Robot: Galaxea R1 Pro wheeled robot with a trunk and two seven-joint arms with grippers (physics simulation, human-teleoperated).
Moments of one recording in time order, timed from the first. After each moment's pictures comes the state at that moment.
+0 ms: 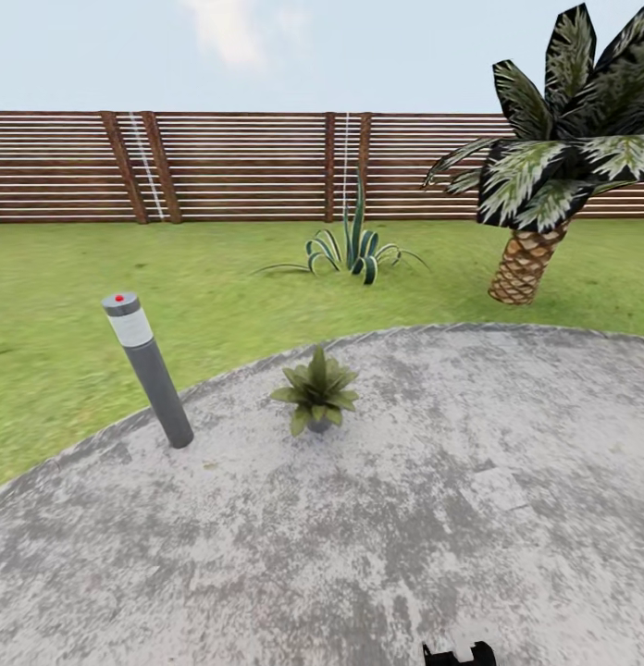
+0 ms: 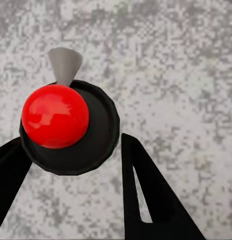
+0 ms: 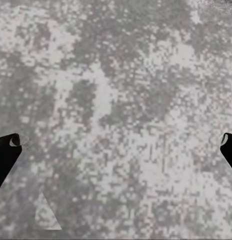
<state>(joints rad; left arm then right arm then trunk) -0.33 0.04 0.04 -0.11 -0.11 -0.29 0.06 -0.42 -0.02 -0.01 -0.04 0.17 -0.41 -0.10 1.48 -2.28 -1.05</state>
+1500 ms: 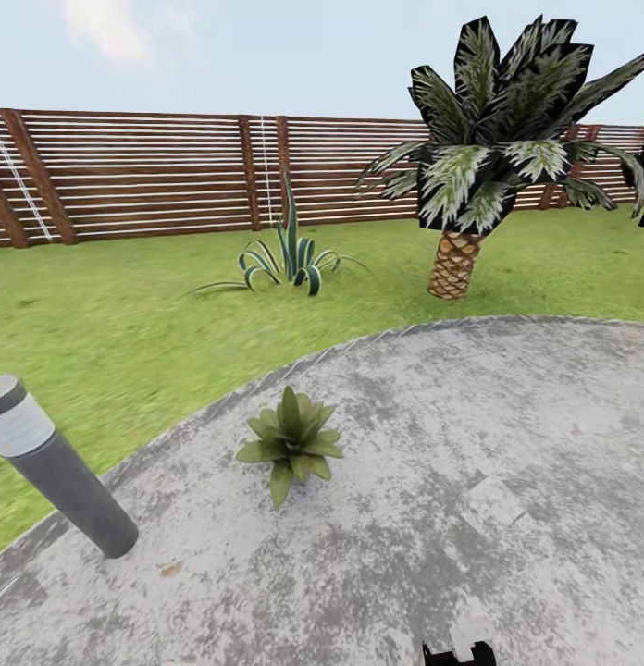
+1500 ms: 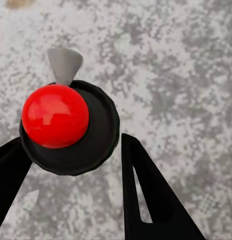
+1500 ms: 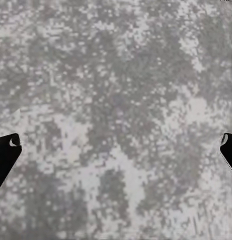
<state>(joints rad) -0.33 0.04 0.04 -0.11 -0.11 -0.29 0.06 -0.42 -0.02 -0.01 -0.04 0.17 -0.41 -0.10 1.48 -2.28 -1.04</state>
